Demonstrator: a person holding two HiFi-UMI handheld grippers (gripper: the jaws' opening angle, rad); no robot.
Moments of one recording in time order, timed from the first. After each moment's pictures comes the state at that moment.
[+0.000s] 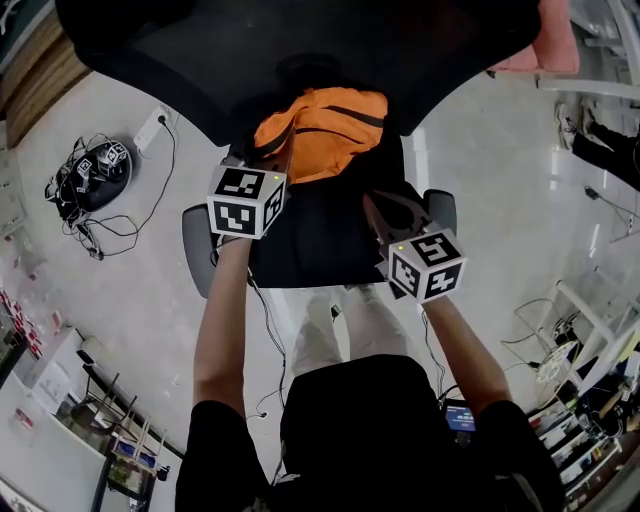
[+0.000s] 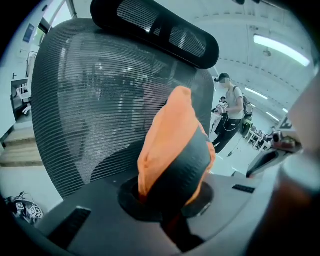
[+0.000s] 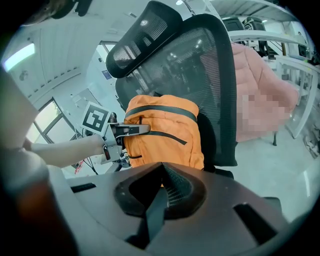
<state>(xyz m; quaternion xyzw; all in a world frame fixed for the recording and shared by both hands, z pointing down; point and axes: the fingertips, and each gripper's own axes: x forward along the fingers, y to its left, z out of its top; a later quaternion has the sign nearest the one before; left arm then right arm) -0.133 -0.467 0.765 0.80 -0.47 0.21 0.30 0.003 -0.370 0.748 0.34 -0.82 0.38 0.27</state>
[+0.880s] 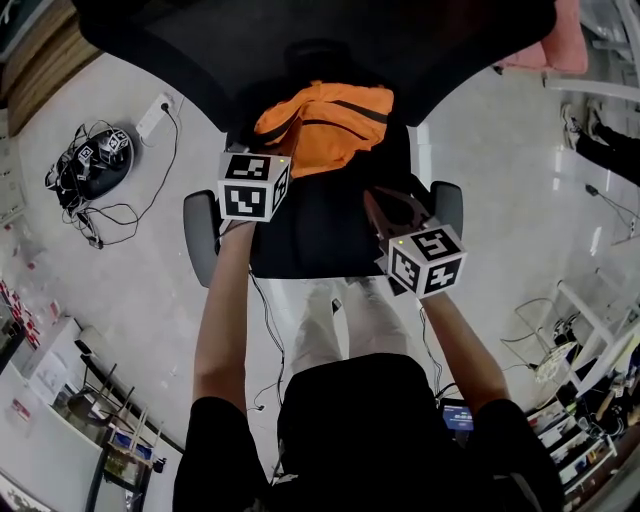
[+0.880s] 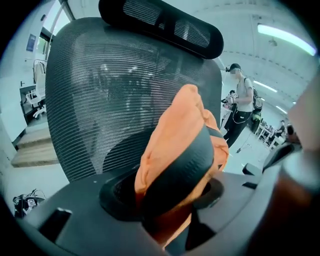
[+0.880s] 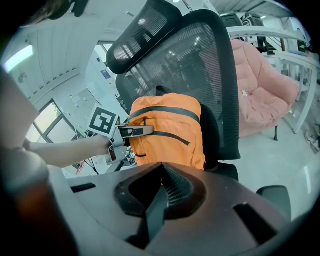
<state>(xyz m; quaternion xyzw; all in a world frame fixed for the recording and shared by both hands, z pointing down) -0.152 -0.457 0.793 0.77 -0.51 0.24 0.29 -0.002 -0.351 0.759 0.33 -0.81 0.39 0.27</state>
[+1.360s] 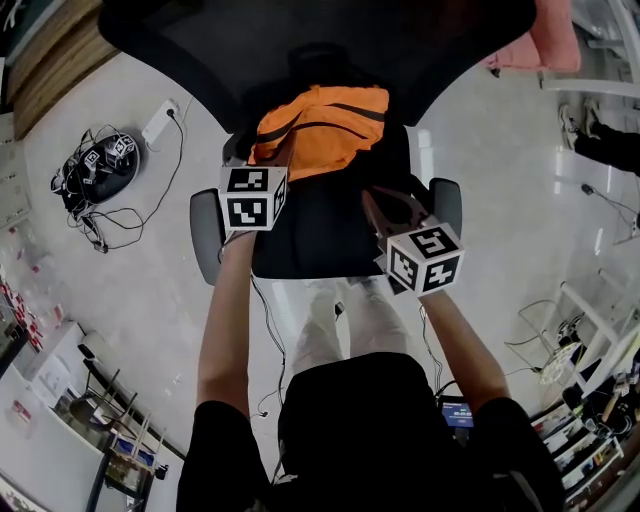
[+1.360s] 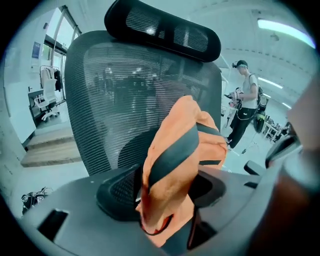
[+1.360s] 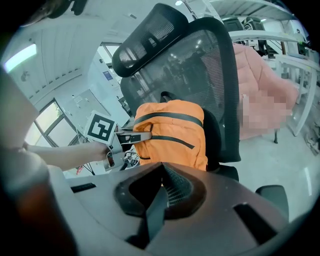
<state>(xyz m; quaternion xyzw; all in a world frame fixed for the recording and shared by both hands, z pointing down) -0.167 -0.429 0.782 0.75 -0.54 0.25 0.28 -0.006 -0.340 0.742 0.34 -0.82 0.38 0.26</state>
